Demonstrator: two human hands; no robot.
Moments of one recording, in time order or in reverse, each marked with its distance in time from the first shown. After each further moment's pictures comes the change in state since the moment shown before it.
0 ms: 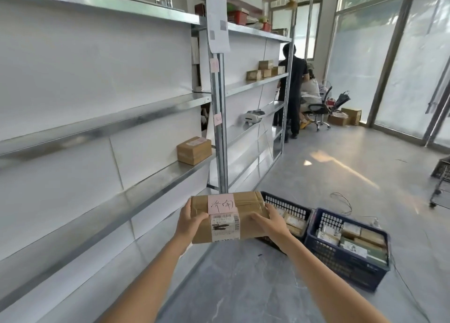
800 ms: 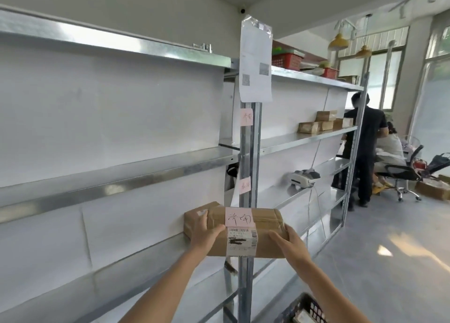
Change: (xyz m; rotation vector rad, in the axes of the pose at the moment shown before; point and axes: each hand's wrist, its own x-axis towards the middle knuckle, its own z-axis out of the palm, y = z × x) left_hand 0.402 0.119 0.075 -0.038 0.257 0.079; right_hand 0.463 -0.076 -0.047 0.048 -0.146 -0.196
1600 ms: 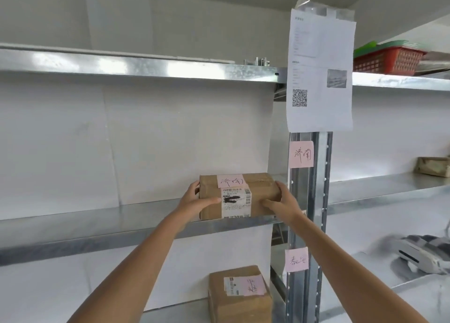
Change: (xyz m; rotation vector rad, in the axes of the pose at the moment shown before) left_hand 0.236 0.140 -0.066 0.077 0.421 0.038; right_hand 0.356 -0.167 0.071 0.033 -0.432 -0.384
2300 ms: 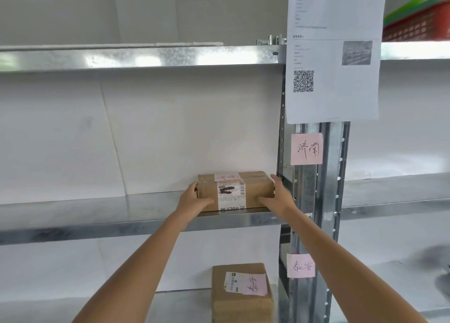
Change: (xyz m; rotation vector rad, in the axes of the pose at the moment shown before) left_hand 0.016 -0.001 0.047 0.209 0.245 -0.093; right_hand 0.069 0.030 -0.007 -0.093 -0.153 0.024
